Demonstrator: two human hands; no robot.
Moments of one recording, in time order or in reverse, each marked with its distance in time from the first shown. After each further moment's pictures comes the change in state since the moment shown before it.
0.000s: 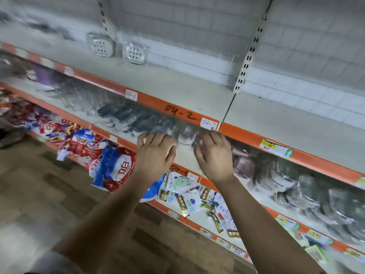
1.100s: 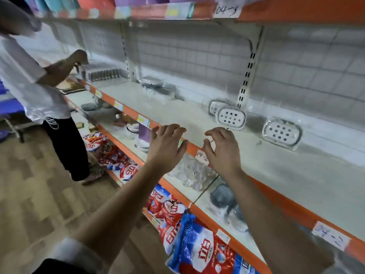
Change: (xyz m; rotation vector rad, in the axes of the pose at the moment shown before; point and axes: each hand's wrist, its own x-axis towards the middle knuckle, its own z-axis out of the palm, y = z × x) left_hand 0.222 -0.607 -0.056 0.144 0.019 -0.209; right_hand 0.433 -0.385 0.358 0.311 0.083 -0.236
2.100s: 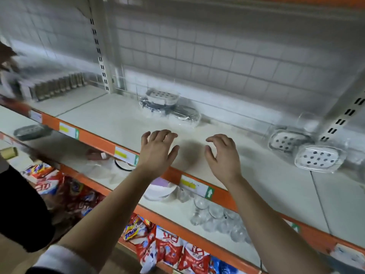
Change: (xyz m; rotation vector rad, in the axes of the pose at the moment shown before) left_hand 0.253 -0.383 0.156 -0.199 -0.153 0.190; right_hand 0.247 -0.036 0.342 -0.196 0.026 0.286
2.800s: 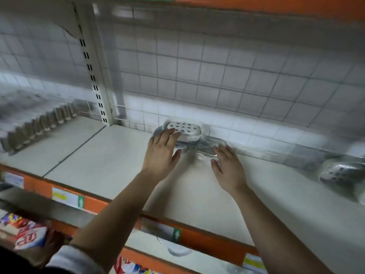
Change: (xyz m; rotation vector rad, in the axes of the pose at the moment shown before) left_hand 0.153 -0.151 0.035 -0.124 0.050 0.191; right_hand 0.121 -0.008 0.135 -0.195 -0.257 0.230
